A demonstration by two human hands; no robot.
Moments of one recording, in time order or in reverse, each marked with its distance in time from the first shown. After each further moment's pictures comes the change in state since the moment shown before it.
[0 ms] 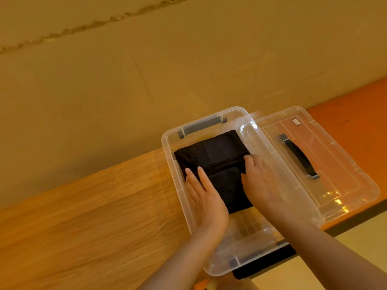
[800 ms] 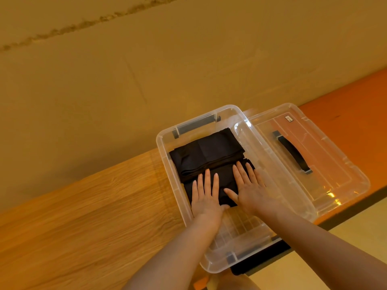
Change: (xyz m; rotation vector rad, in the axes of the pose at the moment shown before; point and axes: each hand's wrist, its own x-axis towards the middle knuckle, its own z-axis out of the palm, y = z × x) left_hand 0.029 -0.019 0.025 0.682 -0.309 0.284; right_hand -0.021 0.006 0.021 -0.167 -0.546 -0.005
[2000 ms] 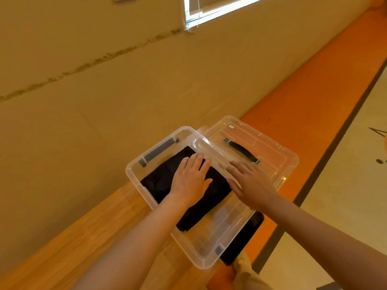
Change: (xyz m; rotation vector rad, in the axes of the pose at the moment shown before) left_hand -0.014 -0.016 -0.097 0.139 0.612 0.685; right_hand -0.100 0.027 -0.045 -0.001 0.610 0.075
